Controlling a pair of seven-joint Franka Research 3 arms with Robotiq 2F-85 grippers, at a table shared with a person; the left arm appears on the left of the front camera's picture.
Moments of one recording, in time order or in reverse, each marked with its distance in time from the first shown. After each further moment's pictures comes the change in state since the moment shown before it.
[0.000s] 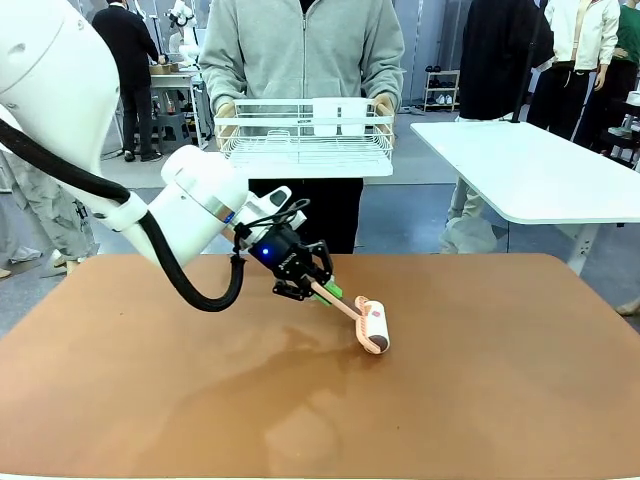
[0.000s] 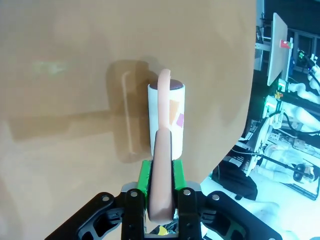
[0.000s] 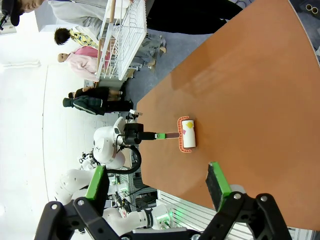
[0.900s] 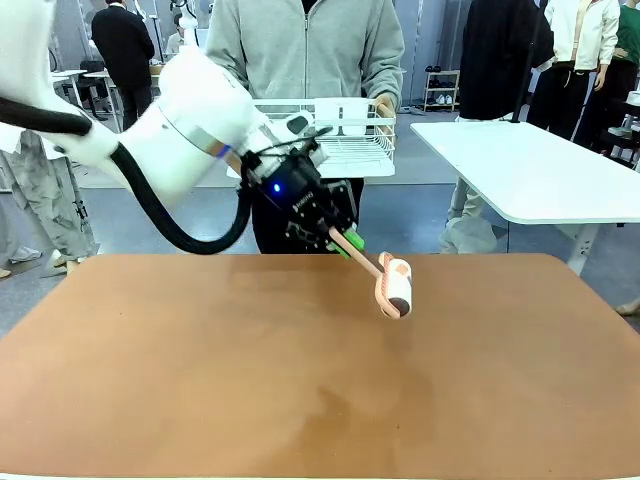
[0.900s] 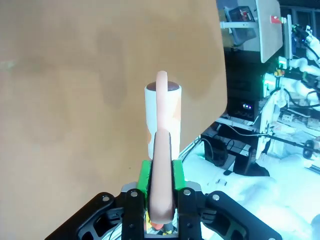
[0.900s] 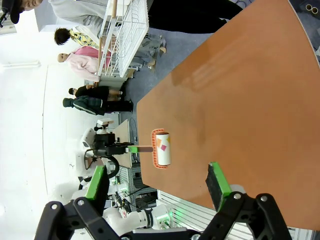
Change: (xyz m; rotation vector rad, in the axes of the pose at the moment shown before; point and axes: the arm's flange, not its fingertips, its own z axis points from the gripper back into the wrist) left arm -0.042 -0.121 0.071 0.038 0.007 -0.141; right arm 0.000 0.000 0.000 0.000 0.000 0.000
